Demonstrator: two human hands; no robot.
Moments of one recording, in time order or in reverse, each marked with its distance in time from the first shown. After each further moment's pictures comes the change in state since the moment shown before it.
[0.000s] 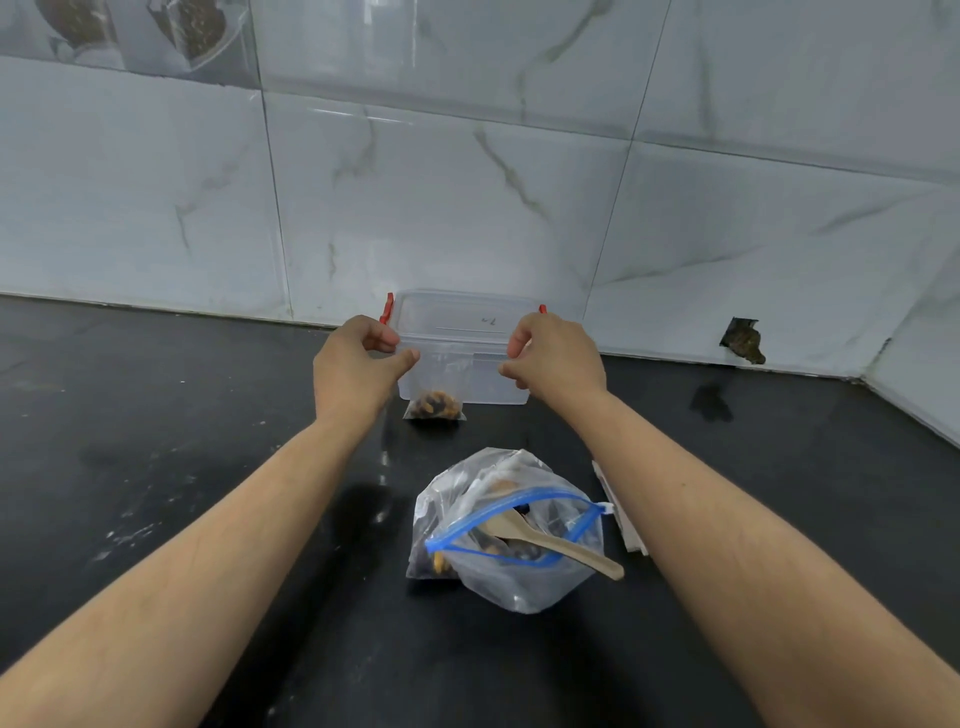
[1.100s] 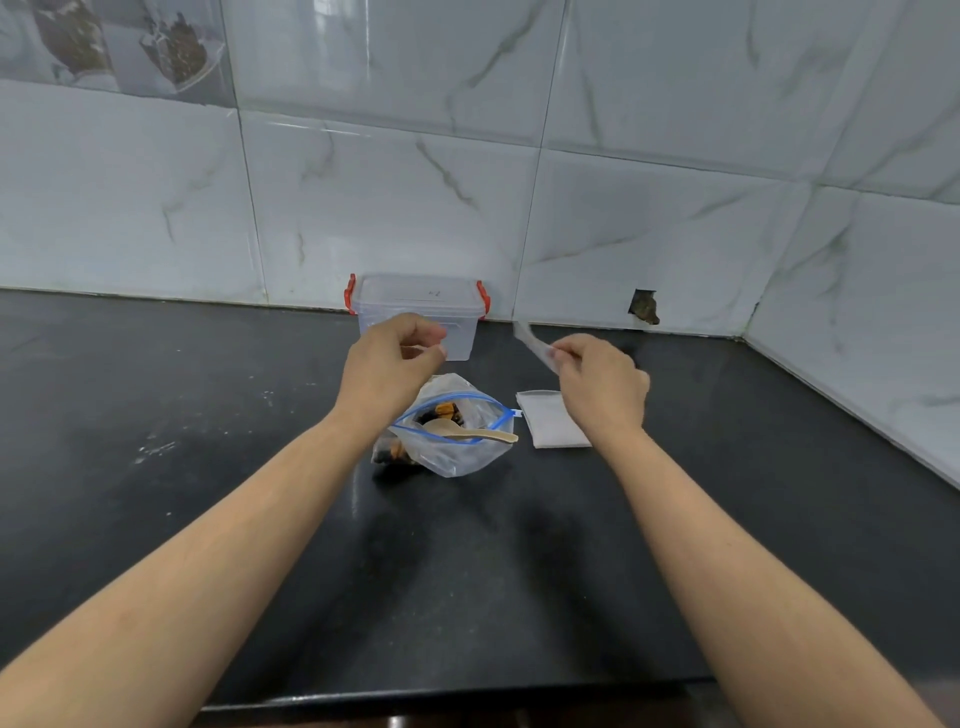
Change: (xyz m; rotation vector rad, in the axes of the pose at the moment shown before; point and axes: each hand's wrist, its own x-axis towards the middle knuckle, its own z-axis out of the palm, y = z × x) left_hand -0.128 0.075 -0.026 -0.013 -0.312 0.188; right_hand -0.152 0.050 -0.068 -0.064 0.299 0.190
